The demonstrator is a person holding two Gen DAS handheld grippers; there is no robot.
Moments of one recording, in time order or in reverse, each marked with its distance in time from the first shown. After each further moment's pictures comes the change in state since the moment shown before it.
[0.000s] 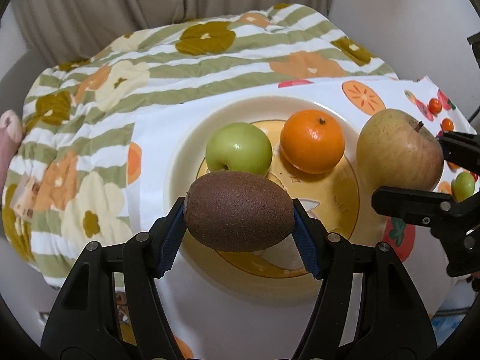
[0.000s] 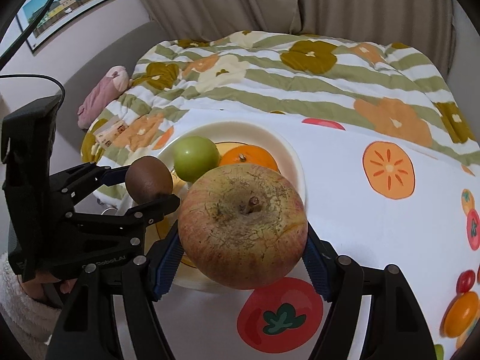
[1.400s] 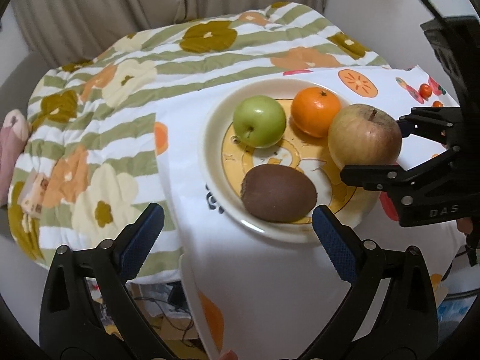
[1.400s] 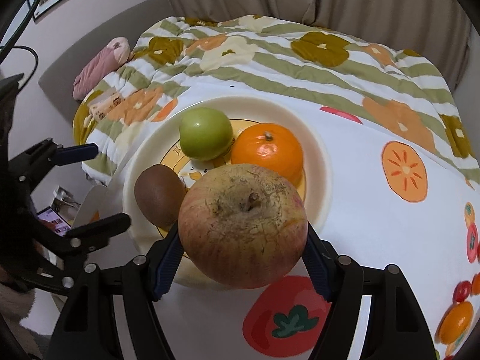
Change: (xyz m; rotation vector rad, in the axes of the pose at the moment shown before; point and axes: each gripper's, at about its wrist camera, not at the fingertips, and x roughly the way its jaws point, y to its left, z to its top) left arm -0.038 0.027 -0.035 0.014 -0.002 0.000; right arm 0.034 0.025 -0.001 -0.124 0.081 -0.053
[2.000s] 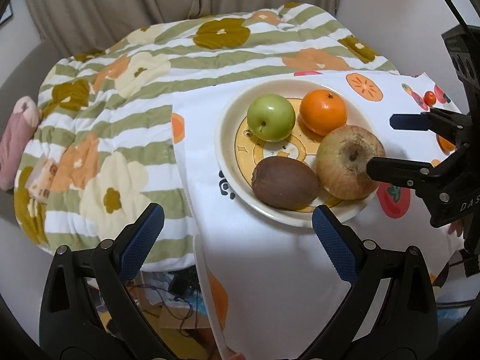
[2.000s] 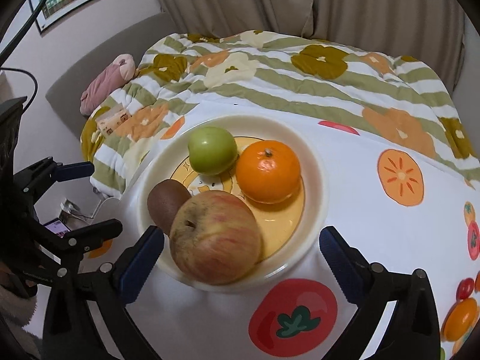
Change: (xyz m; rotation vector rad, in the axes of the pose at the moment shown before) left arm -0.021 0.001 -0.003 -0.048 0.018 0.037; right arm -0.030 -0.008 -0.007 0.050 -0.080 0.037
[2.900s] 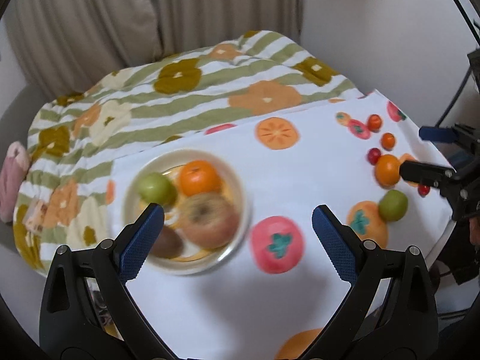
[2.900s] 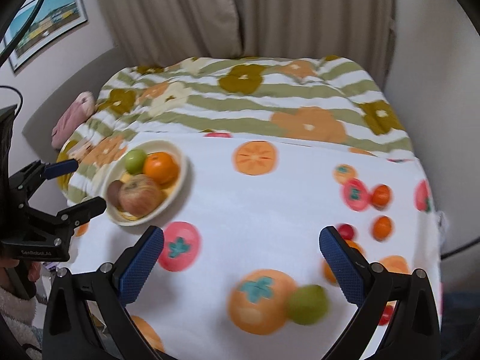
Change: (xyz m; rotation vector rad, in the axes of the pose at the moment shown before) left arm -0.060 -0.170 0.052 0.094 -0.120 -0.045; right arm -0.165 -0.125 -0.059 0.151 -0.094 -0.211
